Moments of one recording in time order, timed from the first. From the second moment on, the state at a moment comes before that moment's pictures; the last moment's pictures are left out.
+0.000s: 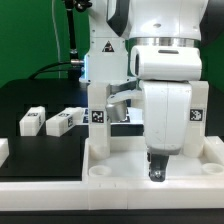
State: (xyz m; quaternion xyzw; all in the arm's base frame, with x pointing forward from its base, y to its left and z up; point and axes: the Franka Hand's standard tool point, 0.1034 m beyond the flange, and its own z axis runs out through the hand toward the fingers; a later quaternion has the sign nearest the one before) arm 0.659 0.019 0.042 0.75 0.66 0.05 0.09
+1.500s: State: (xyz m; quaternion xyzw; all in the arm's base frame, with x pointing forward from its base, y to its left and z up) arm 0.638 -0.111 0.143 0.94 0.33 0.06 0.08
